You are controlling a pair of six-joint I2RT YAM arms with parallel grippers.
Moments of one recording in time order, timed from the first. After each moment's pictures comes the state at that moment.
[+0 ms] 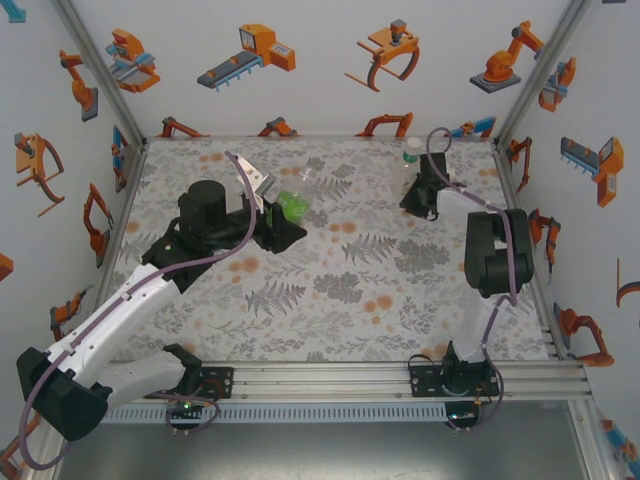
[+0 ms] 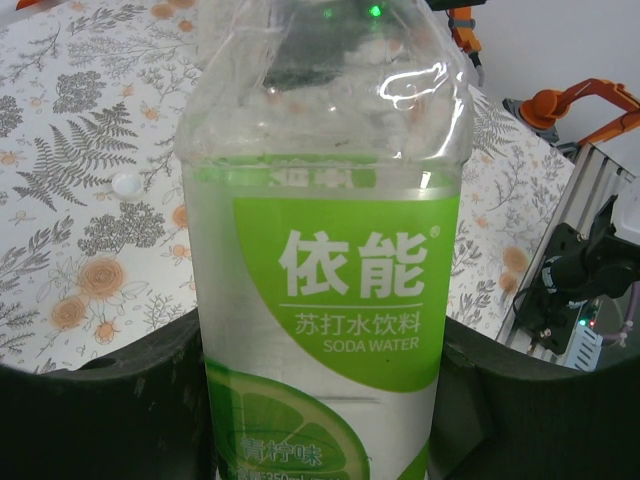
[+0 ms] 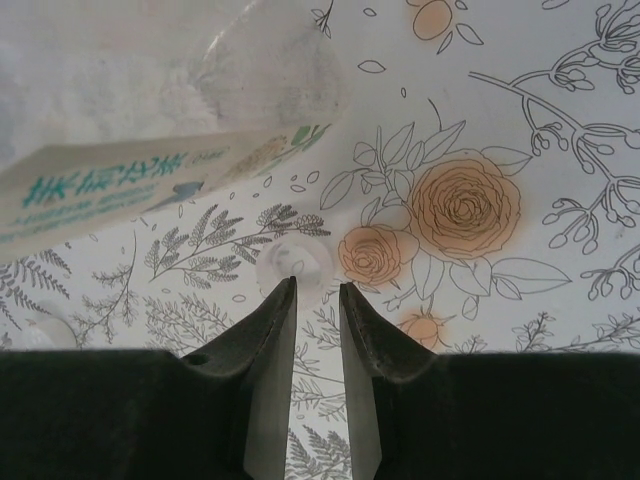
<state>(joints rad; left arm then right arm) -0.65 1.07 0.99 -0.18 0.40 -0.14 0.12 1.95 1.29 -0.23 -0.01 0.66</state>
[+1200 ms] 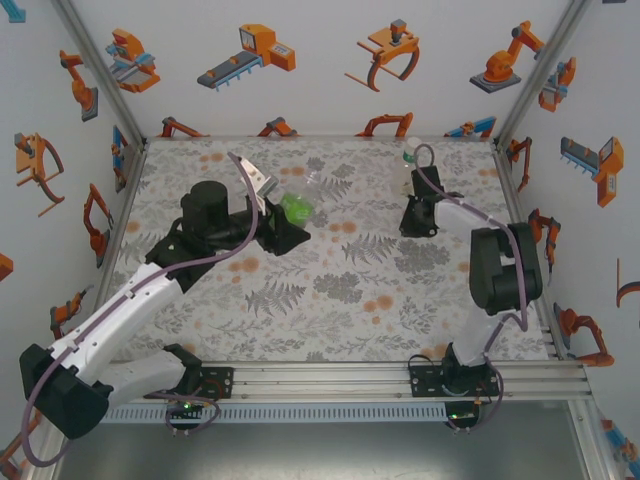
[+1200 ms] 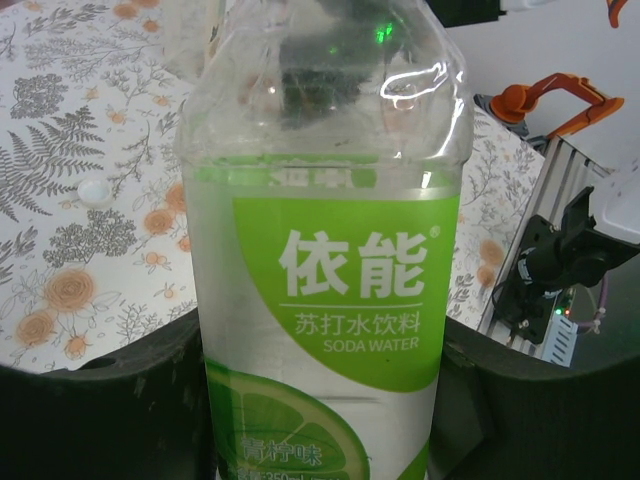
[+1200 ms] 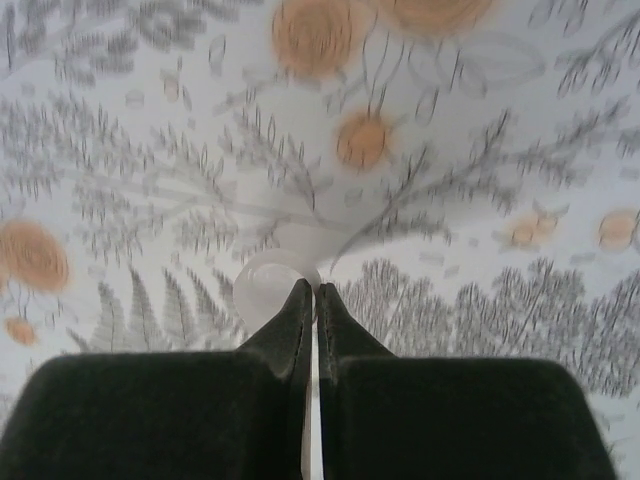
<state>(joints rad) -0.65 1.08 0.97 -0.14 0.47 -0.16 0.20 1.77 1.12 -0.43 0.01 0.50</state>
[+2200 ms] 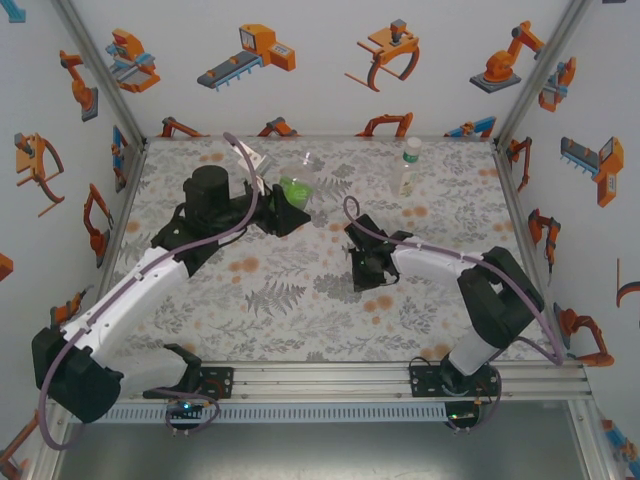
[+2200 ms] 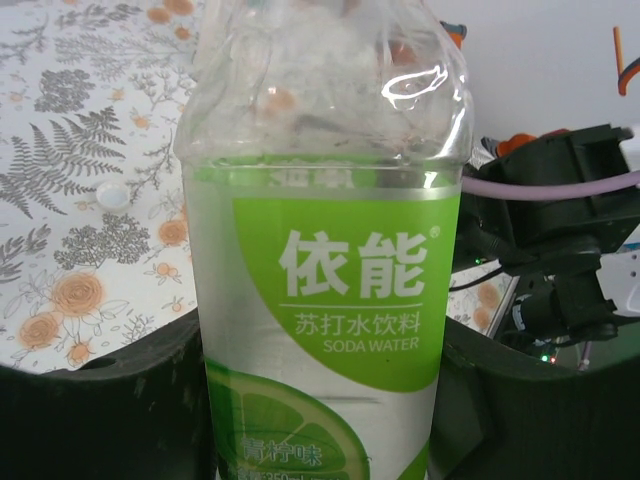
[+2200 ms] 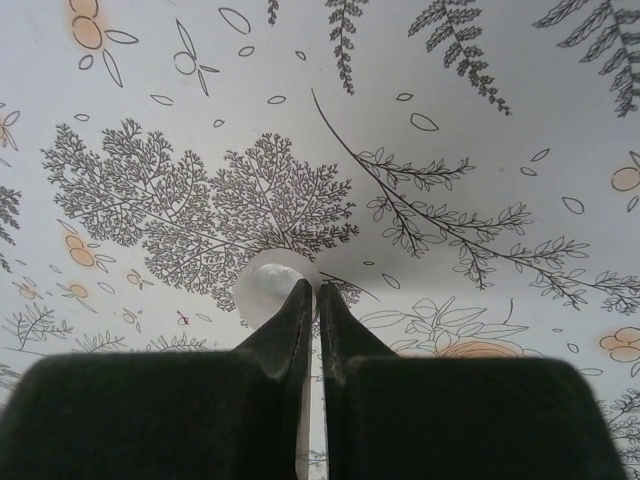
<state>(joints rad) -0.58 1.17 1.04 -0.11 0.46 -0.26 0.69 1.63 0.92 -0.49 -0.03 0.57</state>
